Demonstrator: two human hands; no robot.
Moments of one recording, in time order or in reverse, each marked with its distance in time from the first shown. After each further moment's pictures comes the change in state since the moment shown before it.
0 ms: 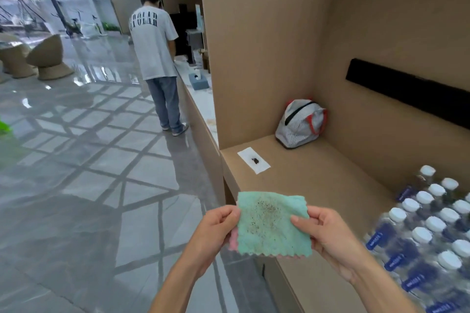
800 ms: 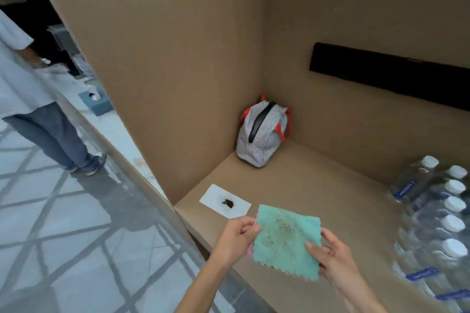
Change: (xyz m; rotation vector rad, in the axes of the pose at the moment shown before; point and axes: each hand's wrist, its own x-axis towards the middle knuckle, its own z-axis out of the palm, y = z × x) left_hand 0.353 -0.004 -0.024 0.411 -0.483 0.018; right_hand 0.232 0.036 -0.021 0.311 0.647 0.031
